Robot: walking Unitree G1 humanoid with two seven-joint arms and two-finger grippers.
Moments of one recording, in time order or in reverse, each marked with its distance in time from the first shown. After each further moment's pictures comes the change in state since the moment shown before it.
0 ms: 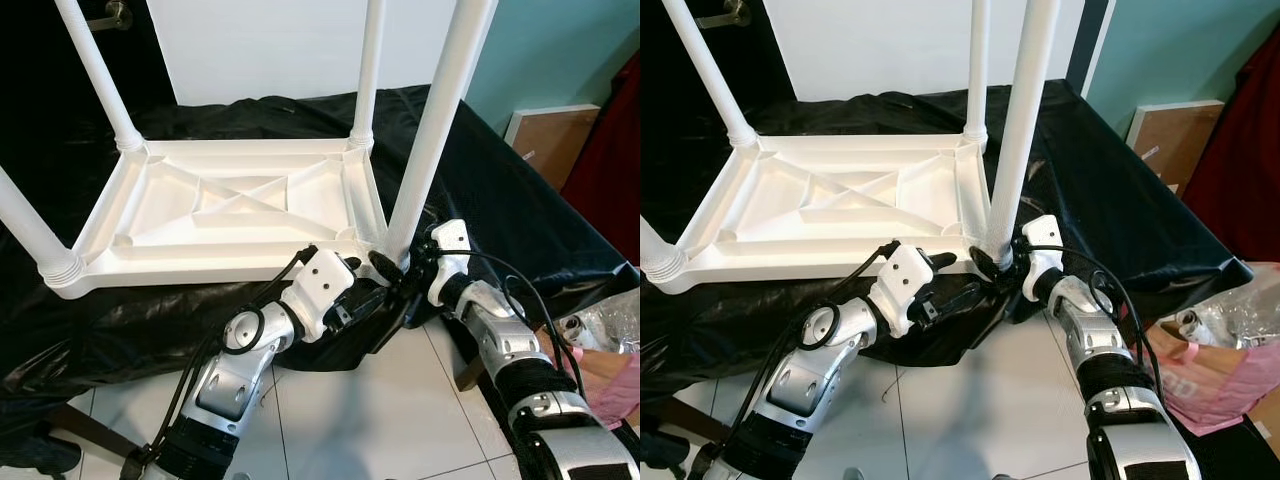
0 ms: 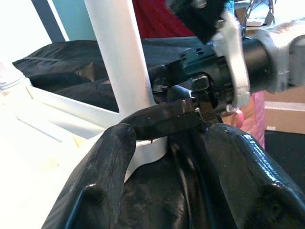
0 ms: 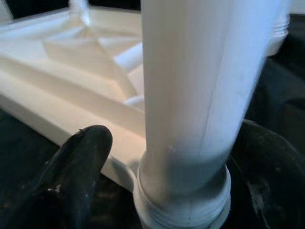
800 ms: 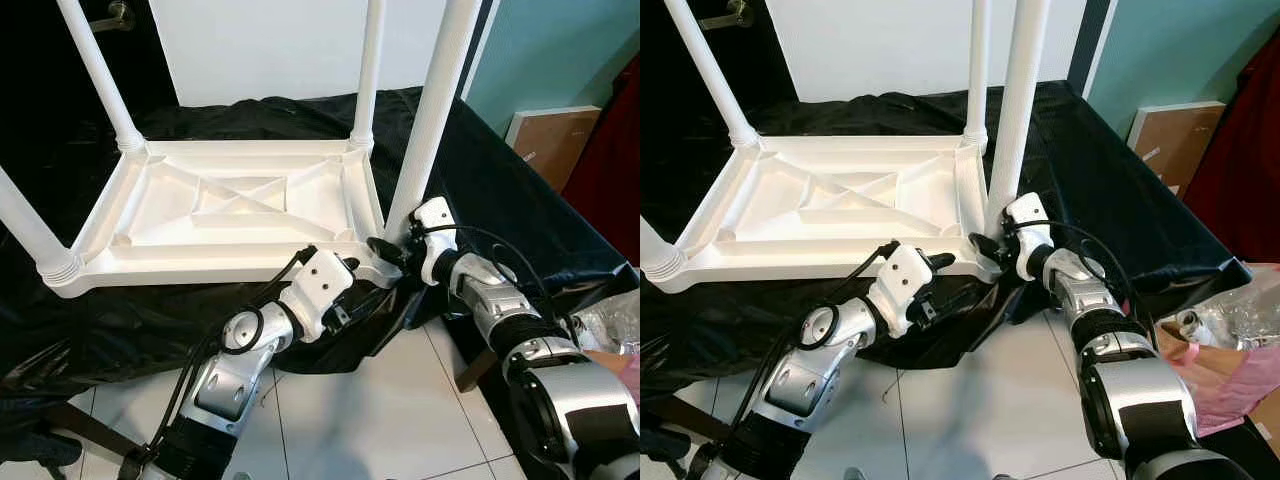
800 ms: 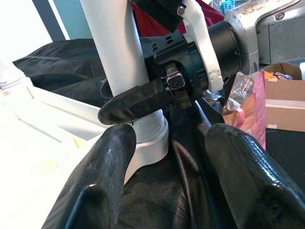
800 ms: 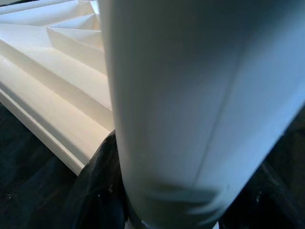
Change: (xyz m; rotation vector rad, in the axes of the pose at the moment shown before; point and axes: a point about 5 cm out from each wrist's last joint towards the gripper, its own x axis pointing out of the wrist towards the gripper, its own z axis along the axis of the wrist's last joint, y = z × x) left arm -0.001 0.000 -0.001 0.003 0.009 -0.001; right arm 0.020 -0.004 0.008 -0.053 0.058 0.051
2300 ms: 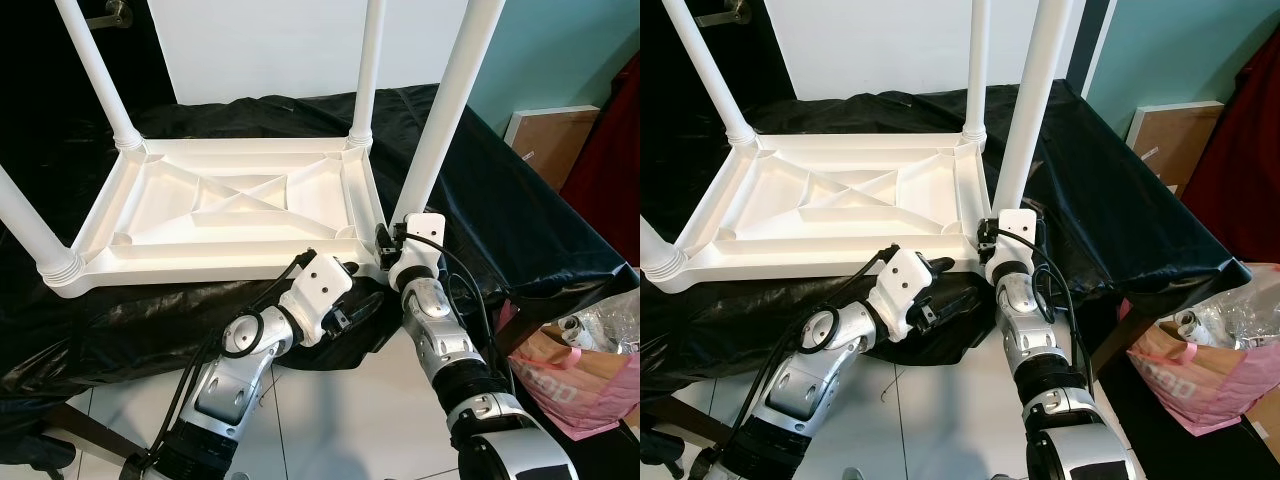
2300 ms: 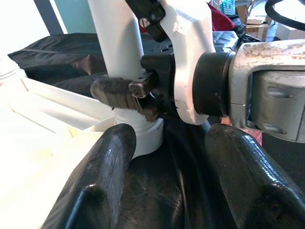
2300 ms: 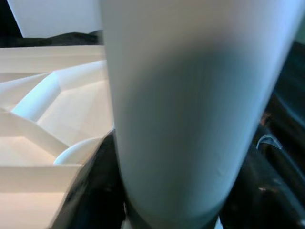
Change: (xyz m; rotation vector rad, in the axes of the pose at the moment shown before) left arm -0.001 -0.002 -0.003 -0.017 0.011 0.003; right arm 0.009 0.045 -0.005 0.218 -0.140 -0.656
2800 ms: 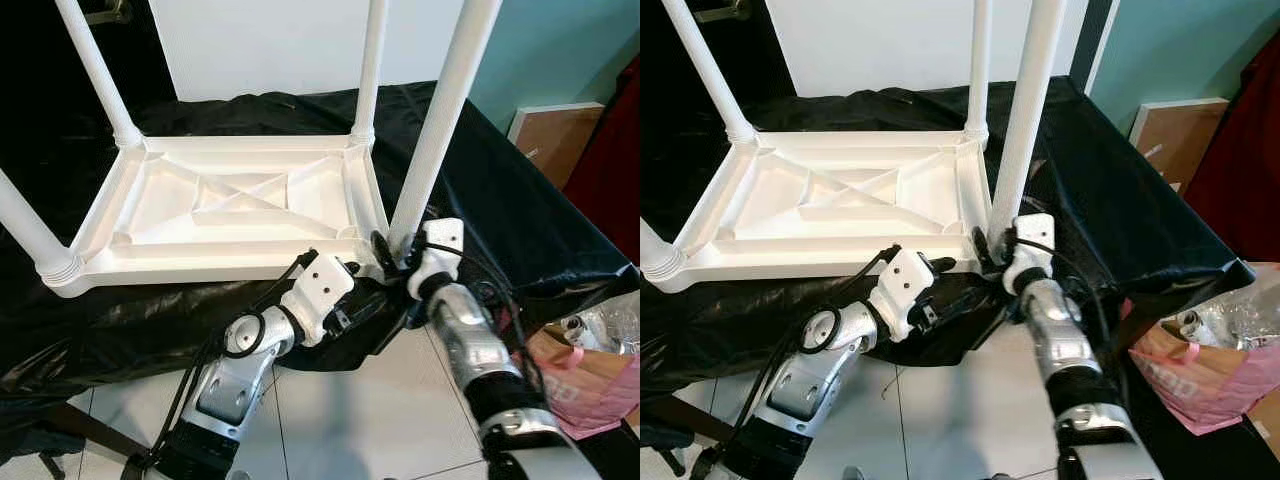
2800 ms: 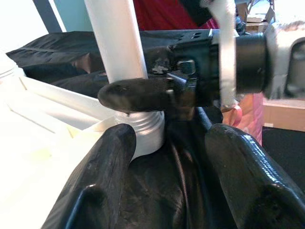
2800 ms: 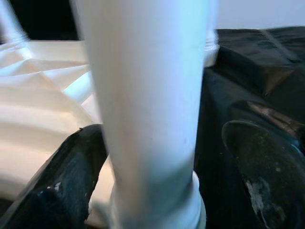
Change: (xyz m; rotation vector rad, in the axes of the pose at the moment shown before) left arm 0.001 -0.001 0.001 0.007 0.001 -0.002; right arm -0.011 -0.036 0.008 -0.039 -0.021 0.327
